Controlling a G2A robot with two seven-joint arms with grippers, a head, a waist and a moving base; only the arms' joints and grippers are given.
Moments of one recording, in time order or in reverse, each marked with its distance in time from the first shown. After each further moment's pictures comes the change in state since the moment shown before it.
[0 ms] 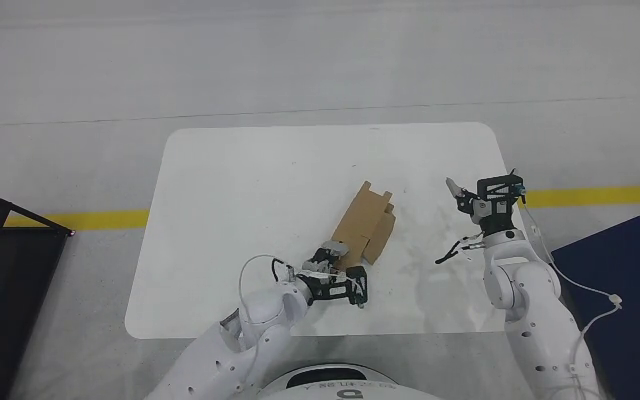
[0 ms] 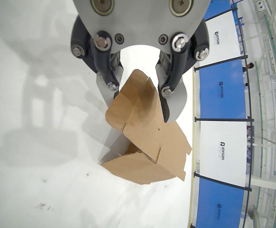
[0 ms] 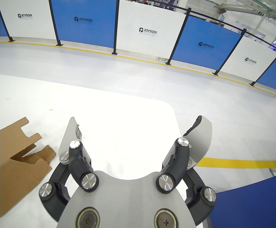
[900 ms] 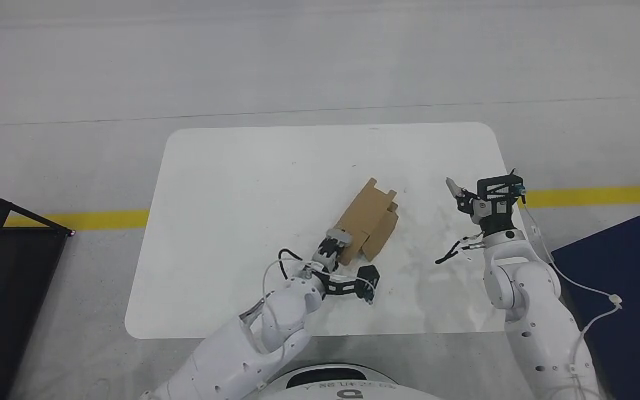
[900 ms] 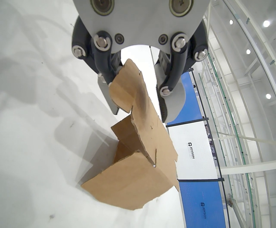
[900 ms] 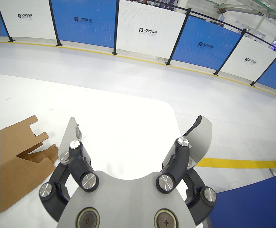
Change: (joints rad) left arm -0.095 -0.051 0.107 0.100 0.294 0.040 -0.077; right arm 0.000 0.000 0.000 0.000 0.000 0.000 0.000
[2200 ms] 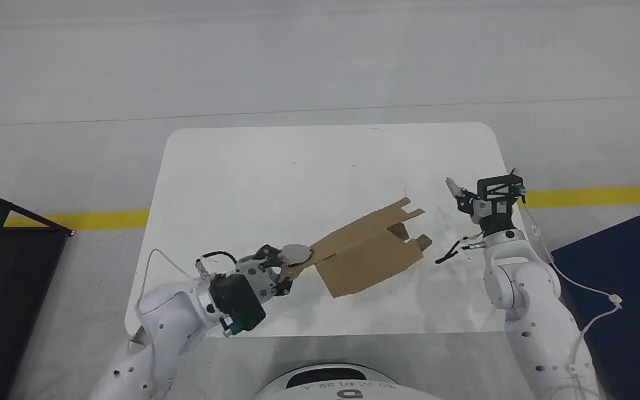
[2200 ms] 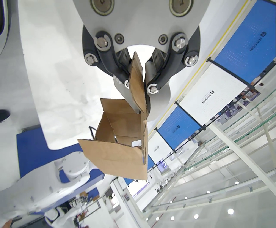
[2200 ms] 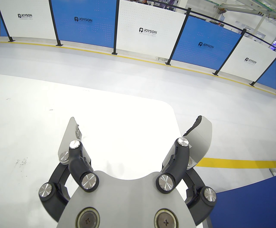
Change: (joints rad) left arm 0.399 0.146 -0.711 -0.289 -0.746 -0.226 1.105; right arm 0.000 0.000 0.000 0.000 0.000 0.000 0.000
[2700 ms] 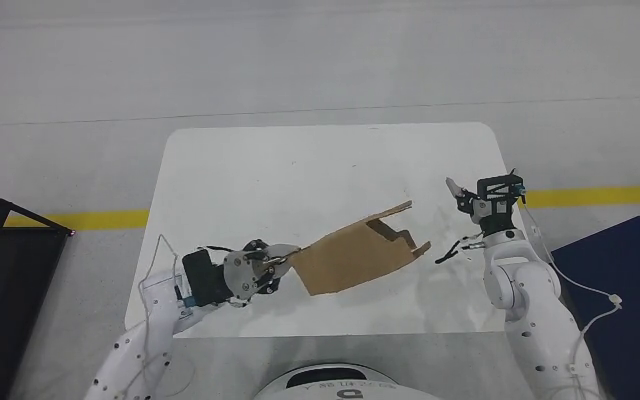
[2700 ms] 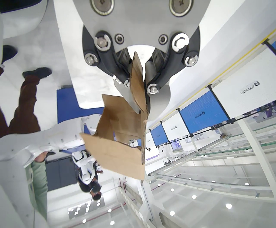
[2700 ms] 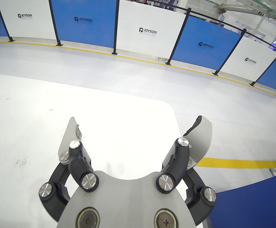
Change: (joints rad) left arm -0.106 0.008 0.028 0.142 -0.293 -0.226 0.110; right arm 0.000 0.000 0.000 0.000 0.000 0.000 0.000
